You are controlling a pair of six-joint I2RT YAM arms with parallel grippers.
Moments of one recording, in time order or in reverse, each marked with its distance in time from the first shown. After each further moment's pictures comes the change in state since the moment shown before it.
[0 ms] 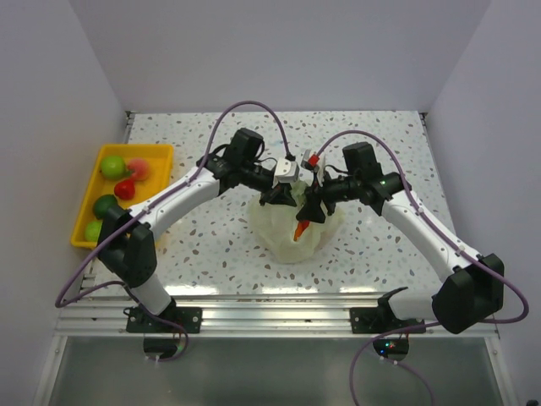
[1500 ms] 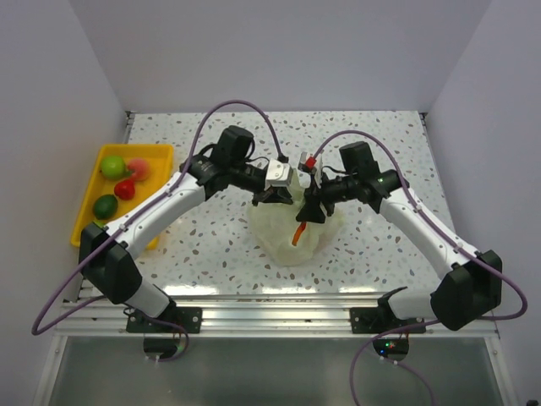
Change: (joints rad) left arm -0.014 -0.140 -0.002 -0.102 -0.052 0.059; right arm 0.013 0.023 0.025 -0.048 -0.014 -0.056
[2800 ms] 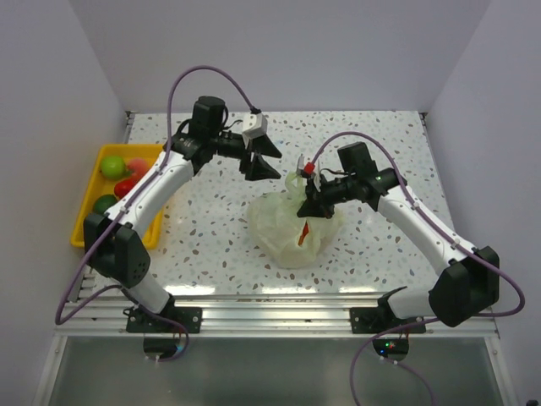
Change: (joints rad) left arm 0.220 0.085 0.134 0.169 0.173 -0.270; right arm 0.000 0.023 0.013 -0.047 -0.037 -0.138
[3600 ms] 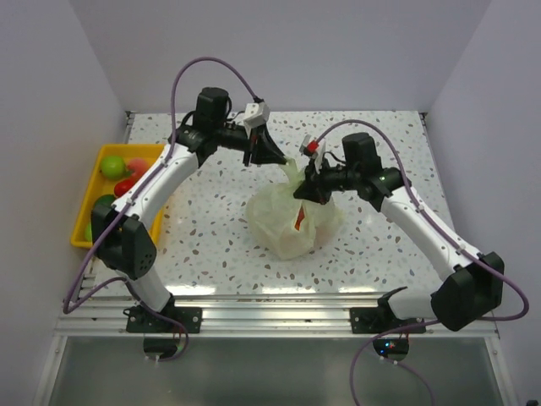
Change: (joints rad) left arm -0.006 0.089 0.068 0.057 0.120 -0.131; right arm -0.001 -0.016 0.023 0.154 0.101 0.236
